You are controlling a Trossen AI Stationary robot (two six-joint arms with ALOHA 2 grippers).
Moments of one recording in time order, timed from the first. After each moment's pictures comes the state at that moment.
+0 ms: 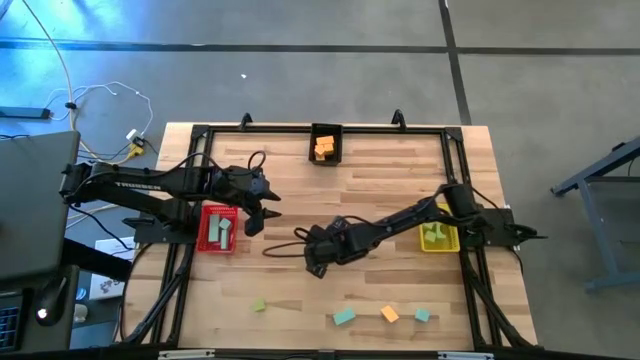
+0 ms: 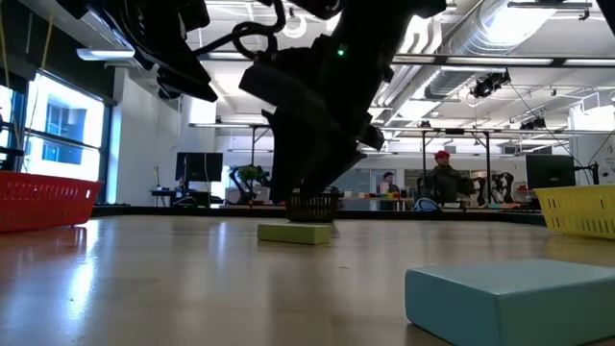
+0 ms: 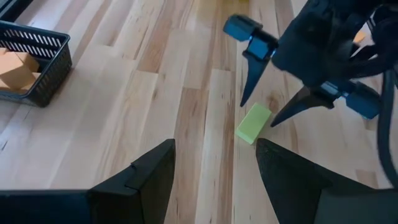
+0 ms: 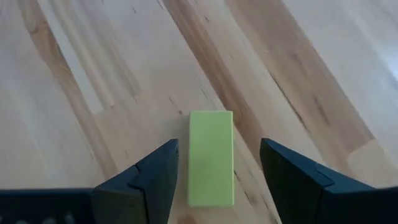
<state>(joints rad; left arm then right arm) 0.16 1.02 0.71 -0.38 0.01 -0.13 0.27 2.12 1.56 -0.60 0.35 0.70</state>
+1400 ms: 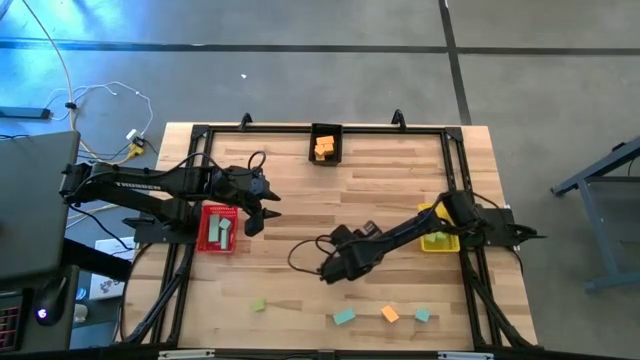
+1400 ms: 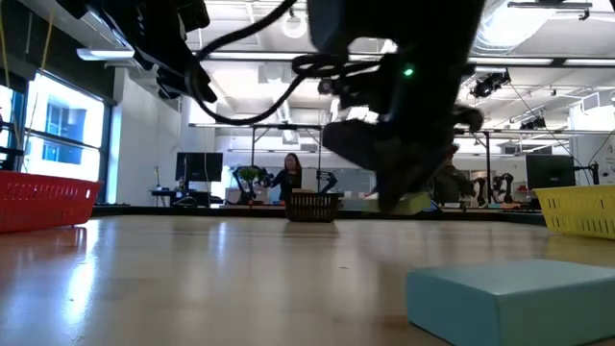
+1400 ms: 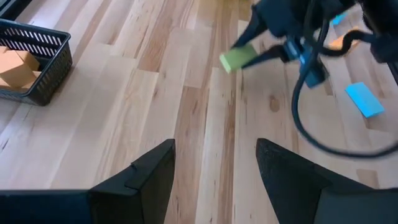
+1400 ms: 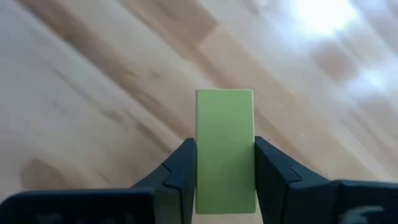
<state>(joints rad) 0.16 1.02 0.71 -0.38 0.01 -0.13 0.37 2.14 1.56 -1.07 0.56 1.22</state>
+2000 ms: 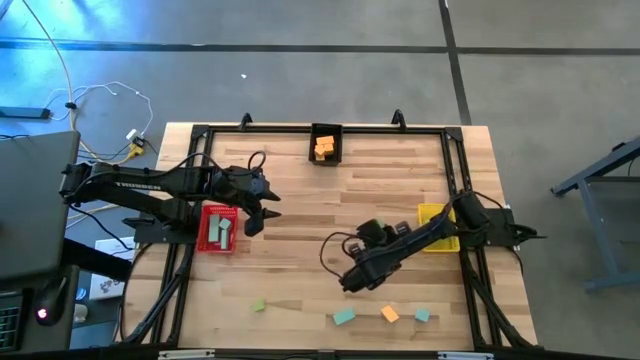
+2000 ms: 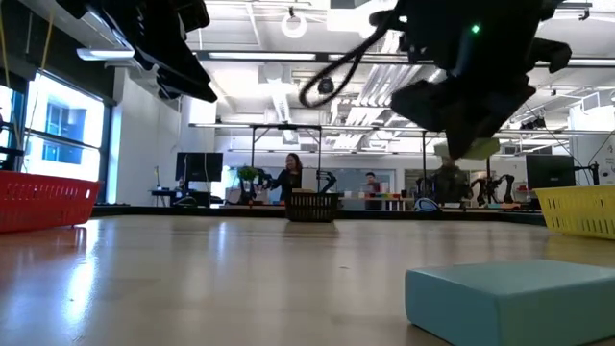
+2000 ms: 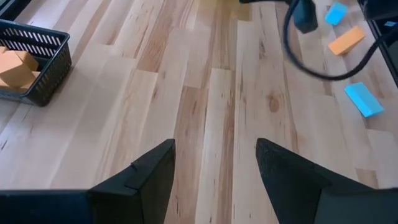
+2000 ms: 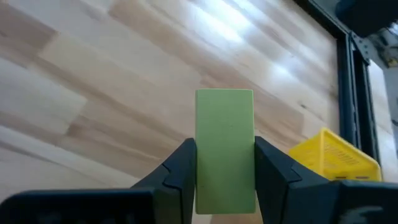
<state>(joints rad) 0.16 1.02 0.71 -0.38 0.01 -0.13 0.46 2.08 1.55 -1.57 0.62 1.71</state>
